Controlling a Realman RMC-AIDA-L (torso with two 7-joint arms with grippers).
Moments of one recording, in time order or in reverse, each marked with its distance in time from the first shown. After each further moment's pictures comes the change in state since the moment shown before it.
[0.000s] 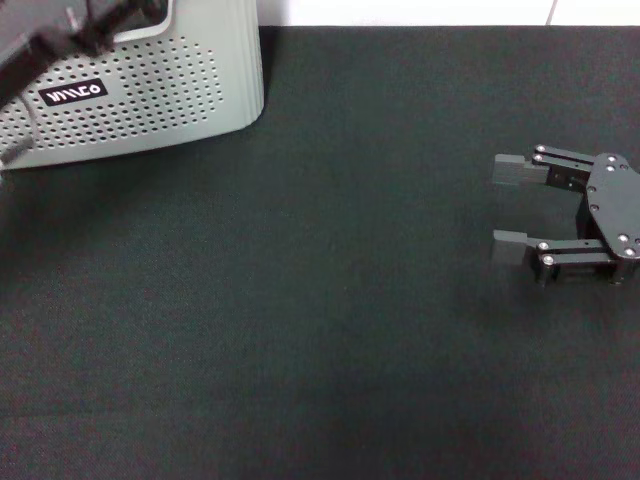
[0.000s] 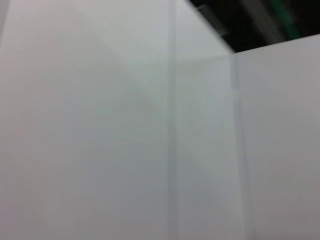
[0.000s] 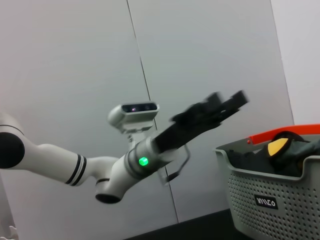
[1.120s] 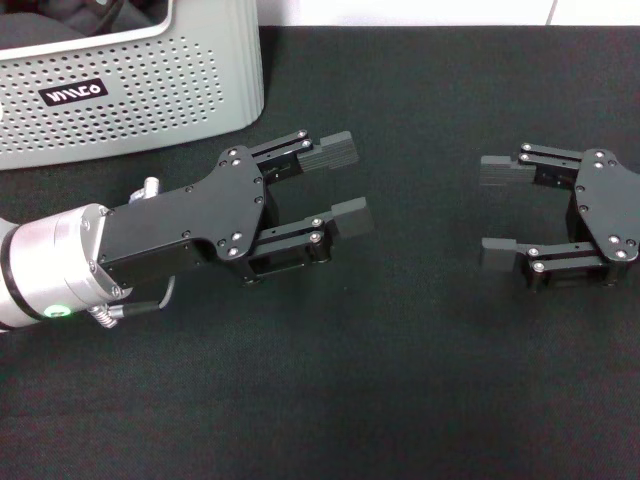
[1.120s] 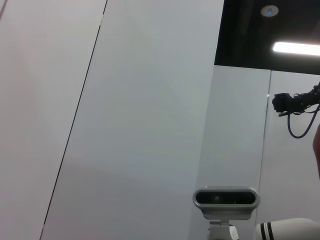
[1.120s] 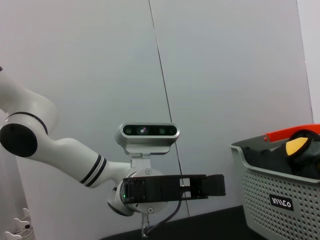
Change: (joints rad) left arm -0.080 -0.031 0.442 -0.180 -0.004 0.209 0.016; right arm 0.012 -0.006 -0.036 -0.055 -0.002 -0.001 0.014
